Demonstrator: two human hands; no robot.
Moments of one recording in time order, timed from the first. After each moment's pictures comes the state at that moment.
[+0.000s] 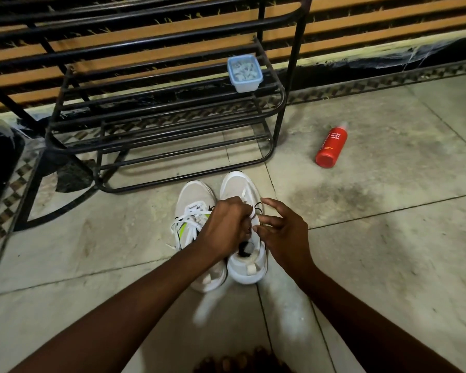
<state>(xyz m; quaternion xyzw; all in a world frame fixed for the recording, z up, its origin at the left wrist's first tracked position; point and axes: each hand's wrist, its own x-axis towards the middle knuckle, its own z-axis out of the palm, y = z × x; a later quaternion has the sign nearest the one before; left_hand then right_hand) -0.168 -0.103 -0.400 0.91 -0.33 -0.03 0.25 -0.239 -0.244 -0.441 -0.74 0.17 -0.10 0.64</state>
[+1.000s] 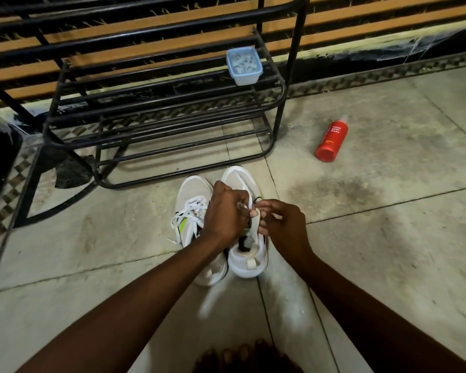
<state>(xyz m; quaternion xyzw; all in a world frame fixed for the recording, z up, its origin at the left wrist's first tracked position) -0.161 -0.111 -0.419 0.91 -0.16 -0.07 0.37 -0.229 -0.248 -0.454 -0.70 0.20 -0.07 0.68</state>
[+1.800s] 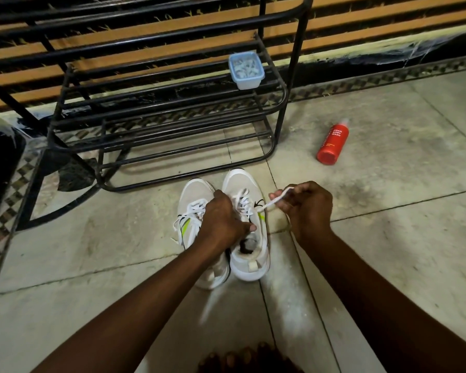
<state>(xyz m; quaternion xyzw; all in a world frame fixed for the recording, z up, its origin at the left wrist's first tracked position) -0.163 -0.103 -0.411 0.94 -0.05 -0.14 0.31 -0.199 -0.272 -0.411 -0.40 0.32 -0.16 0.84</state>
